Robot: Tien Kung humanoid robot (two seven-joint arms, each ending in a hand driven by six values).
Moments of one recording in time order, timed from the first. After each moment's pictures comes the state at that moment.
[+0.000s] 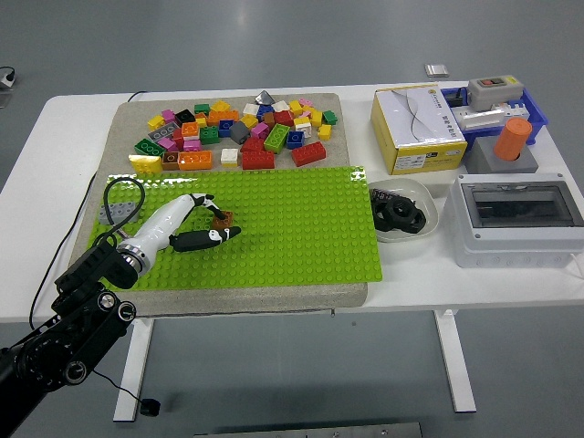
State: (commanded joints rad) left arm -0.42 0.18 -0.97 -1.04 1.81 0.04 0.02; right arm 0.07 -0.14 1.02 0.18 -0.84 -0.08 -0.02
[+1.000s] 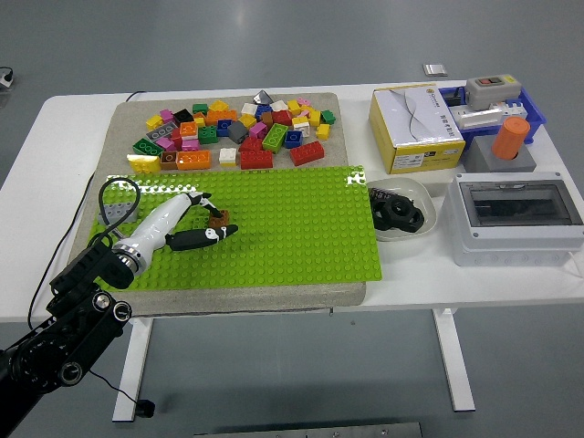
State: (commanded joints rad) left arm -0.42 0.20 -0.99 -1.10 1.81 0.06 -0.01; right arm 0.05 -0.13 1.05 0.18 -0.85 -0.08 -0.02
